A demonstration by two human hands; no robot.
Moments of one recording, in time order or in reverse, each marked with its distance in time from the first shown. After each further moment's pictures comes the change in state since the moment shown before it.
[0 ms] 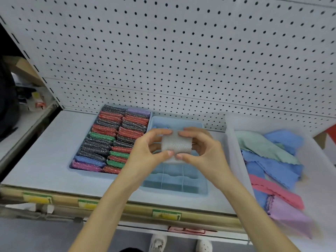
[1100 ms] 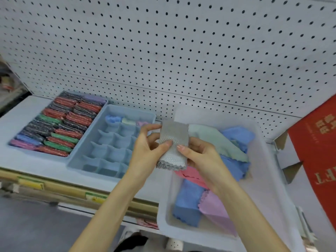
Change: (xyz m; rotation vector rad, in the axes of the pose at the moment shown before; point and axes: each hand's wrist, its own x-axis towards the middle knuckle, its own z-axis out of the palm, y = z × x) left_hand 0.006 -0.014 0.236 -0.189 0.218 0.004; right_hand -0.048 0.048 -0.202 0.387 -0.090 0.379
